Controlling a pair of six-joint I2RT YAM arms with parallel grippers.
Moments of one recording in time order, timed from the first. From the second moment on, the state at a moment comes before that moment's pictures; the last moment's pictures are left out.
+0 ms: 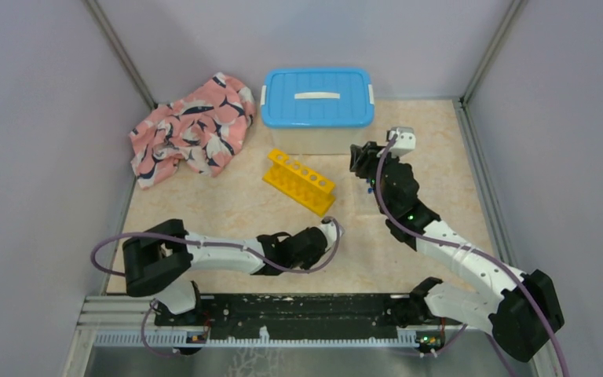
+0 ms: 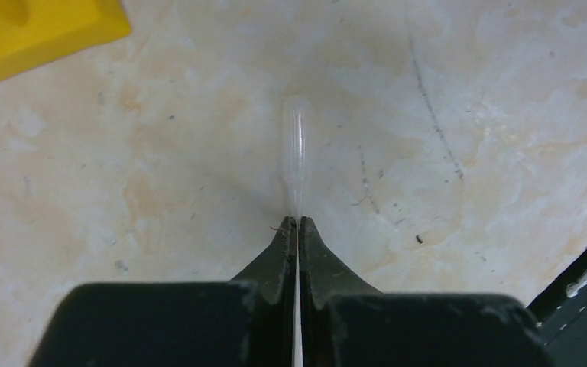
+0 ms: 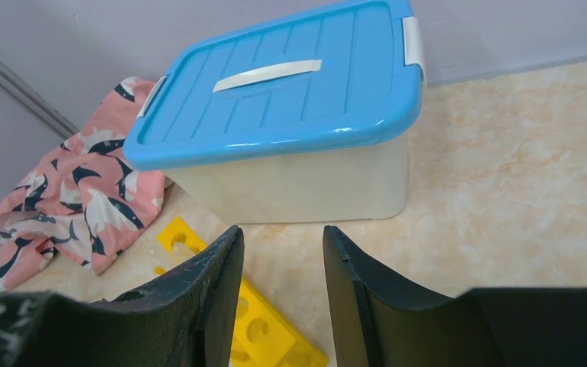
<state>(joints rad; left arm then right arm) -1.26 1.63 0.77 0.04 -0.29 -0.18 0.62 1.03 0.68 0.36 0.44 0.34</state>
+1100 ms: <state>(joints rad) -1.26 1.16 0.67 0.16 -0.51 0.17 0.61 1.03 0.79 -0.03 -0.22 0.58</state>
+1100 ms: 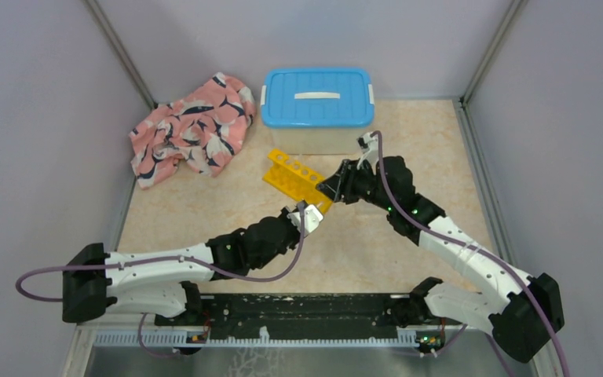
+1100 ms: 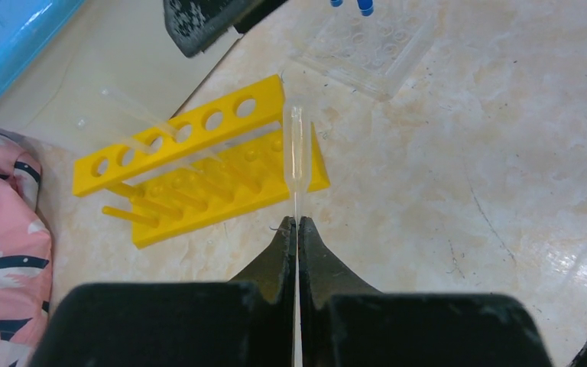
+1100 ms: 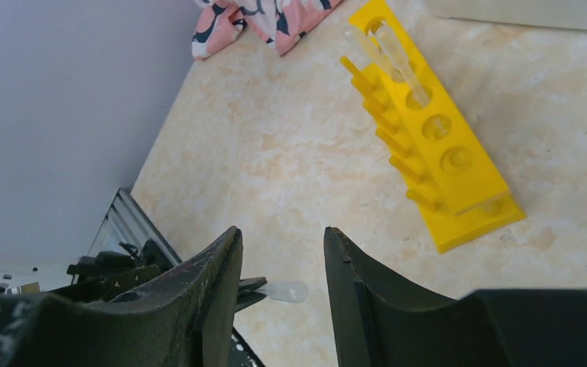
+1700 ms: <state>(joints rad) -1.26 1.12 0.67 0.18 -0.53 0.24 0.61 1.01 0.70 0.02 -0.37 0.66</state>
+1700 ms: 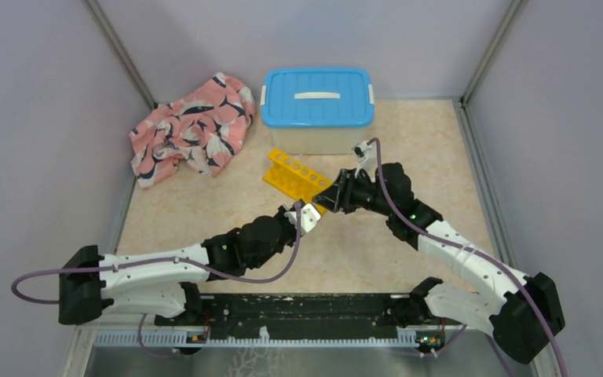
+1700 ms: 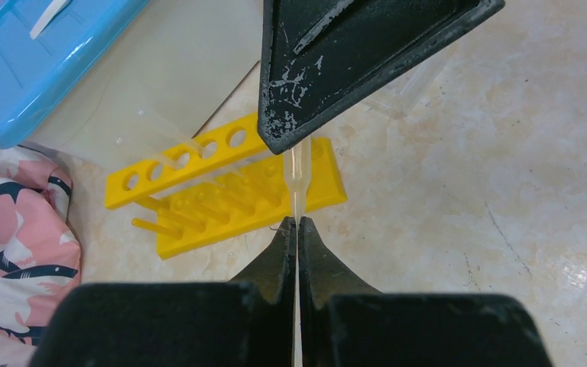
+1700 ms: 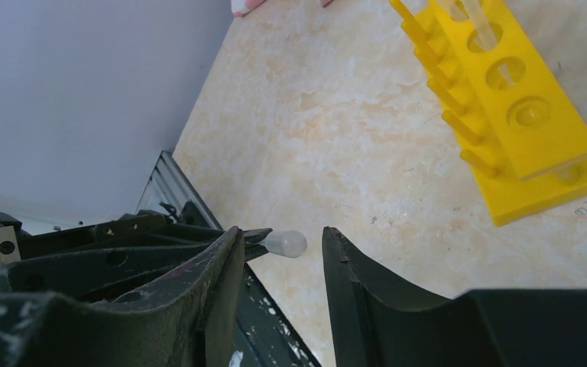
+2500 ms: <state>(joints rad) -1.26 1.12 0.67 0.20 -0.53 0.25 0.61 1.04 0.67 0.10 -0.42 0.72</state>
